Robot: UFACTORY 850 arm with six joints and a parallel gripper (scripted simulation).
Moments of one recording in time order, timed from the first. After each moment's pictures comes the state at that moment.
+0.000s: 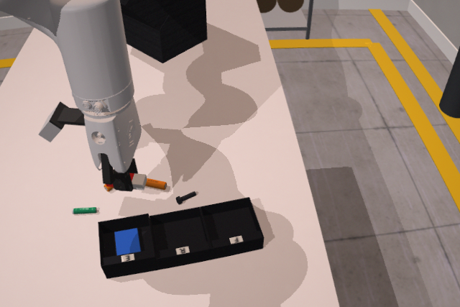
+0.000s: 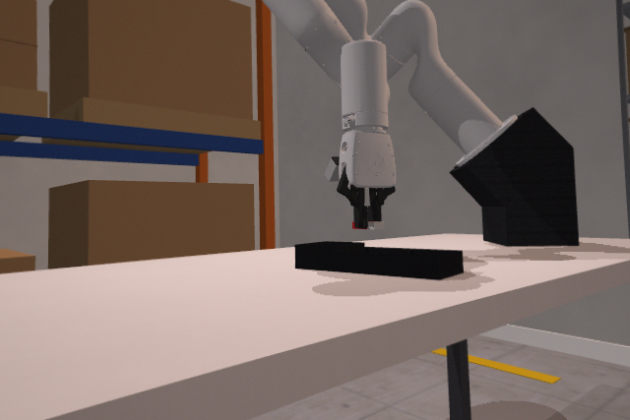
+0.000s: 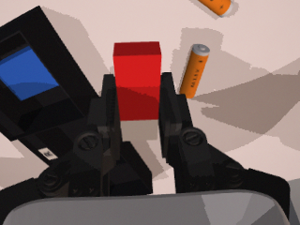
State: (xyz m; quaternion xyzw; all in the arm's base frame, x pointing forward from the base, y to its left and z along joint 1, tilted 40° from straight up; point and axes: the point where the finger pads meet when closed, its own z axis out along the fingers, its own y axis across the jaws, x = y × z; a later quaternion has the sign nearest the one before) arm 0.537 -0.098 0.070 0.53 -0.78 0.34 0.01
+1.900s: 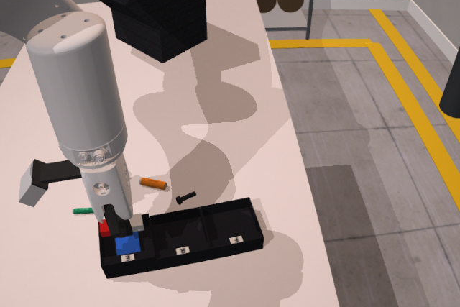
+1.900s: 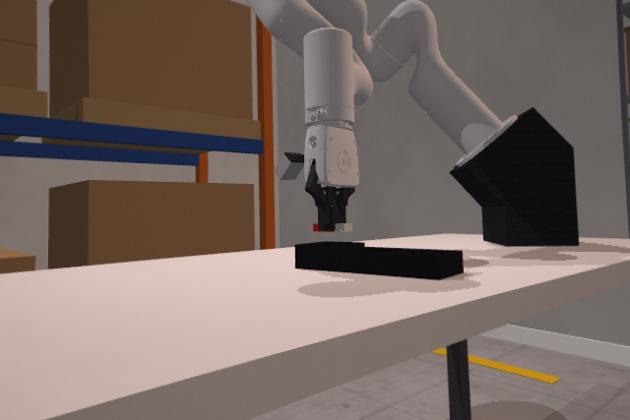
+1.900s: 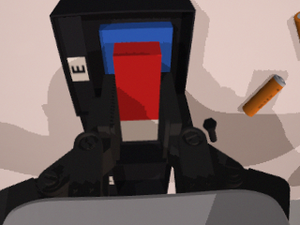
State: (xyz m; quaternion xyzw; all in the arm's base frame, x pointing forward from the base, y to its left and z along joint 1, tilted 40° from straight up) arm 0.617 -0.103 0.109 0.65 -0.68 0.34 0.07
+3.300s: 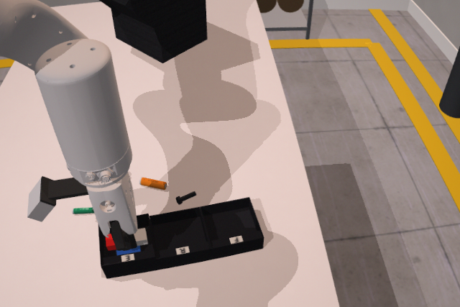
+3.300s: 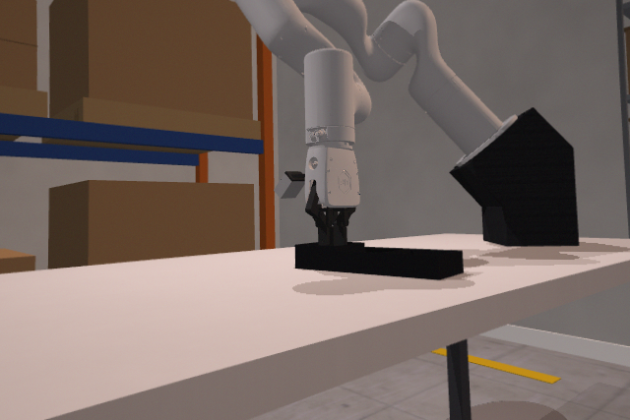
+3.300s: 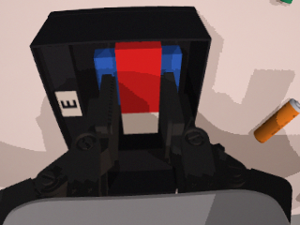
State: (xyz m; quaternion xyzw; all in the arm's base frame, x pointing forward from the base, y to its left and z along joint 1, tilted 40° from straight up) arm 0.629 -0.122 0.083 0.65 -0.68 0.34 0.07
